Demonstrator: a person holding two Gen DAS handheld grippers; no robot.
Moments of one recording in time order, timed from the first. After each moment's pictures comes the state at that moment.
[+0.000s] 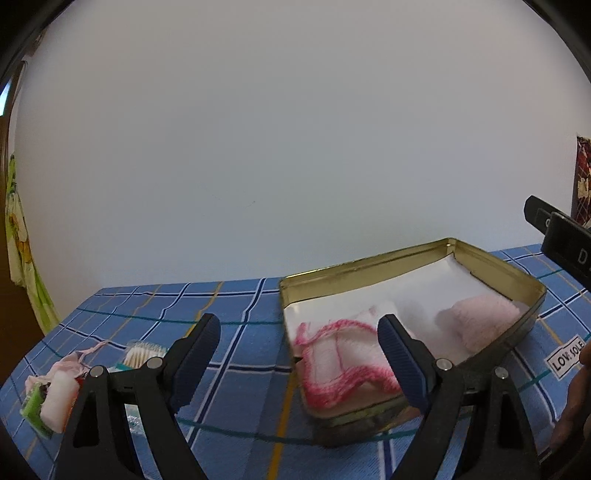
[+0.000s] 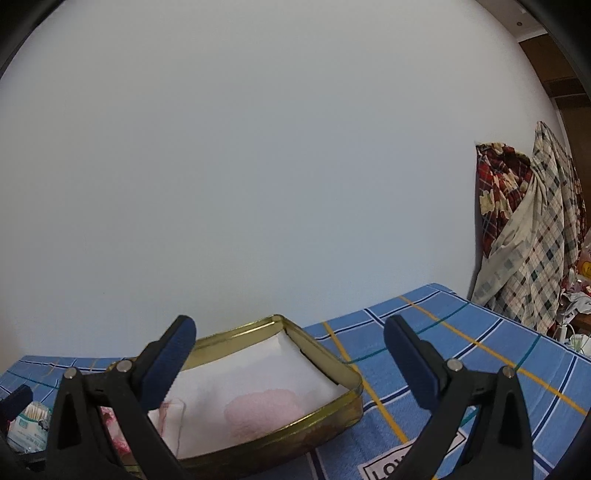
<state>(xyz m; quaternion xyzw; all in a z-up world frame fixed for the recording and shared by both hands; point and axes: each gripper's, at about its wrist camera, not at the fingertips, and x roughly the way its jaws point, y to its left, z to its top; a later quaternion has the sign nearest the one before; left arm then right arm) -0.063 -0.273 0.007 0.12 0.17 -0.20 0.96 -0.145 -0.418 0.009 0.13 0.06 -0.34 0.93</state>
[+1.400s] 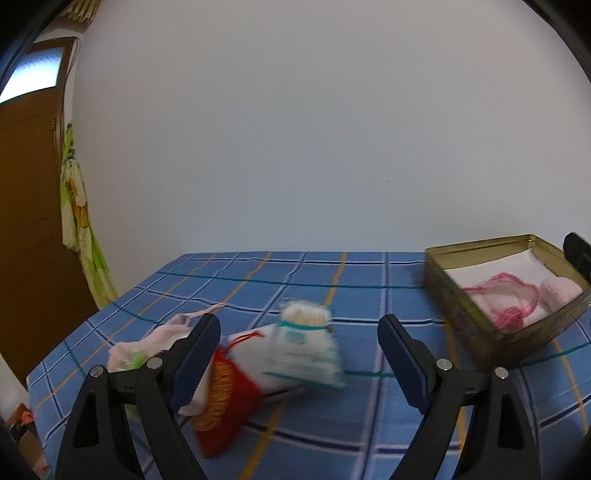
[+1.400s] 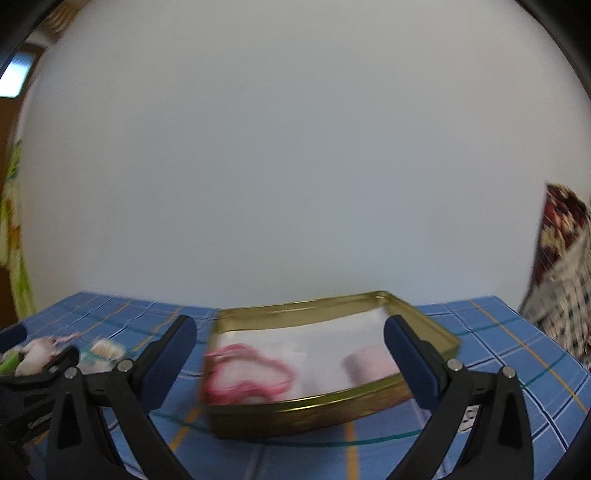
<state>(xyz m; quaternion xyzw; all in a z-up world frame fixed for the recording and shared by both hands) -0.052 -0.113 0.014 0.09 0.19 -0.09 0.97 -0.129 -0.289 0.016 0.04 0.10 -0.21 0.97</state>
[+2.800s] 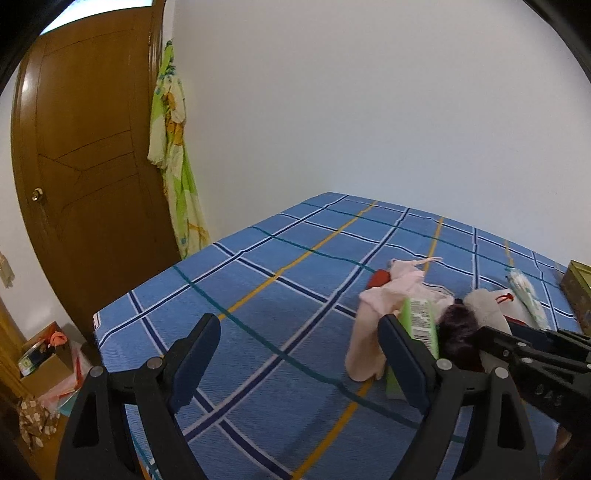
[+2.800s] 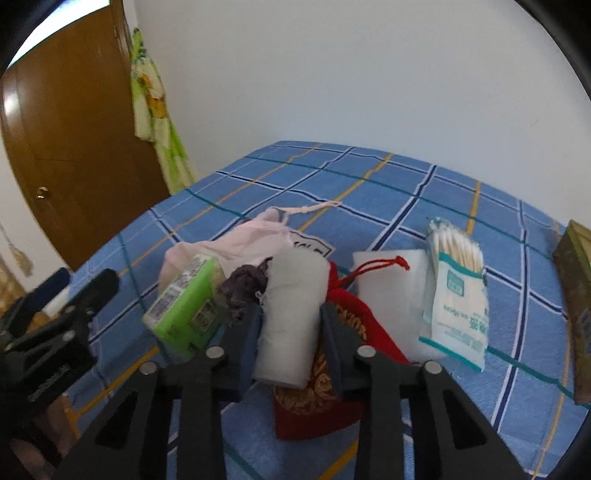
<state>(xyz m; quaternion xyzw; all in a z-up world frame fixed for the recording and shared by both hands) -0.016 0.113 -0.005 0.01 0.27 0.06 0.96 0.044 -0.061 -0.044 0.06 0.36 0.16 0.92</state>
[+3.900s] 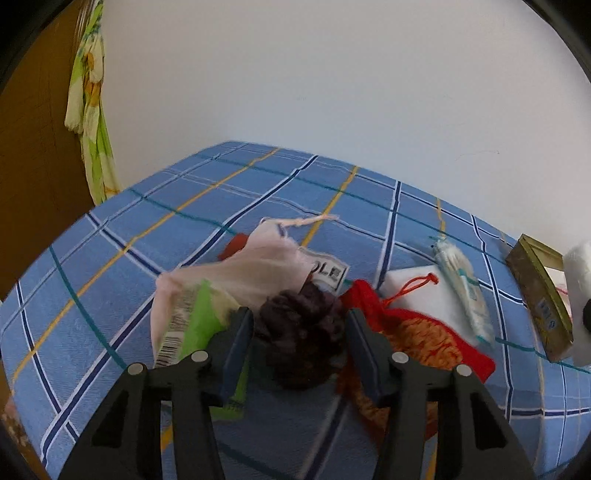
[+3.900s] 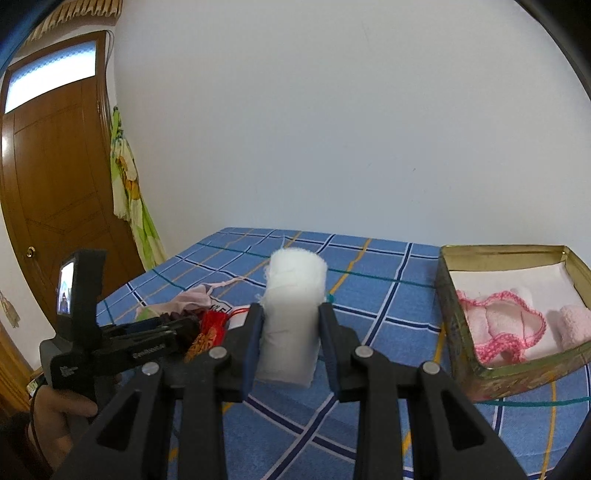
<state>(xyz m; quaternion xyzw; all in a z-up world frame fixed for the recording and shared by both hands) 0.041 0.033 -0.029 -0.03 0.37 -0.08 0.93 -0.039 -0.166 -0.007 0.09 0.22 0.07 0.97</state>
